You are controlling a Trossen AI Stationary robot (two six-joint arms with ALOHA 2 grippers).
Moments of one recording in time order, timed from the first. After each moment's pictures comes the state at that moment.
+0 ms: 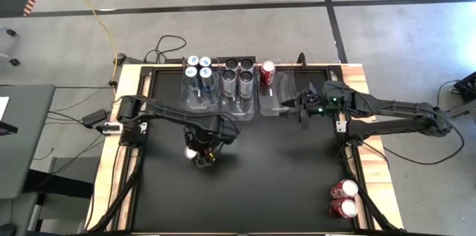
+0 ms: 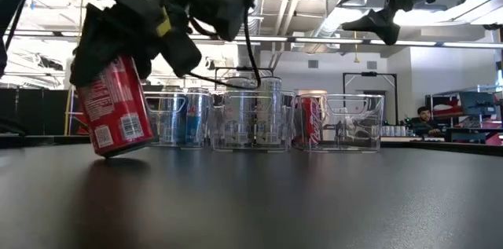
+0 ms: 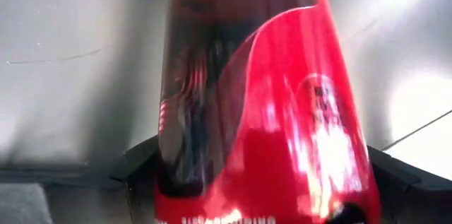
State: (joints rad) left arm -0.08 1.94 1.47 -1.46 0.32 -0.36; right arm -0.22 0.80 0.63 -0.13 -0.15 0.53
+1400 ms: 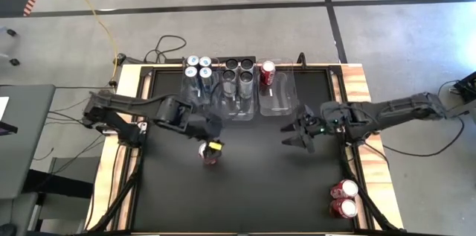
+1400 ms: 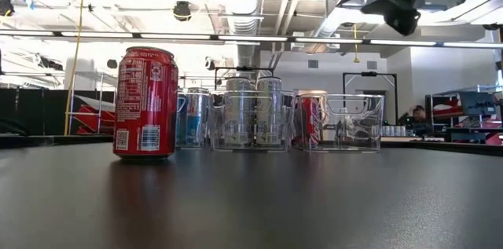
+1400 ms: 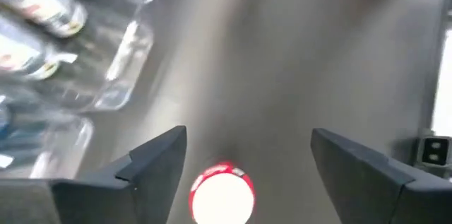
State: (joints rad) left arm -0.21 1.59 1.73 -1.13 -0.22 -0.48; right arm 0.13 0.83 0.63 -0.16 -0.06 0.60
